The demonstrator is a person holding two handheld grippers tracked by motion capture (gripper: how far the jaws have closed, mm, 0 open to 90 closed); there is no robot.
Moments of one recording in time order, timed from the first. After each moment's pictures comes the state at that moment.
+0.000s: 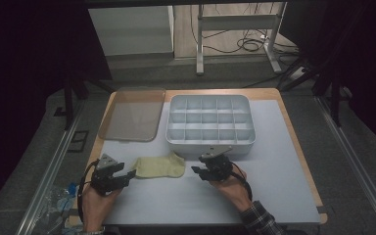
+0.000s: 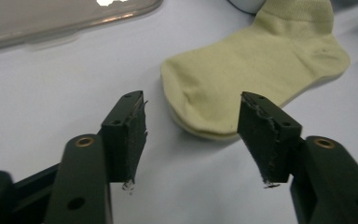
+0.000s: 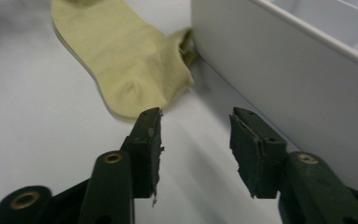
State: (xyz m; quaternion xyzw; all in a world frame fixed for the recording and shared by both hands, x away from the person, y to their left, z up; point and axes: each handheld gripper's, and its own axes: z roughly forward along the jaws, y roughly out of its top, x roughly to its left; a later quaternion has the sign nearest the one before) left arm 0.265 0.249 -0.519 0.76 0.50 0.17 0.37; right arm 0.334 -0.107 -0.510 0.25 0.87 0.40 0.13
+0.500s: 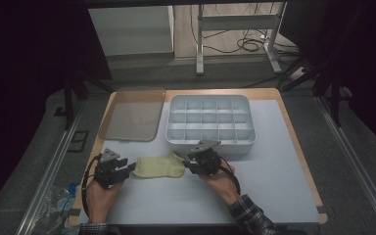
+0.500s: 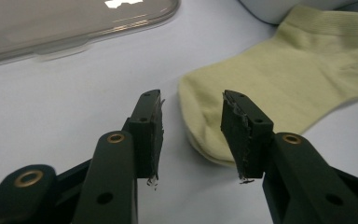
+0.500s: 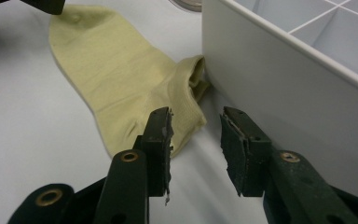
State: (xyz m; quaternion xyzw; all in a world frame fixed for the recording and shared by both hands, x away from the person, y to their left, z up) left arm 0.283 0.249 -0.523 0.76 0.51 0.18 0.37; right arm 0.352 -0.077 -0.515 0.25 0.87 0.41 0.11
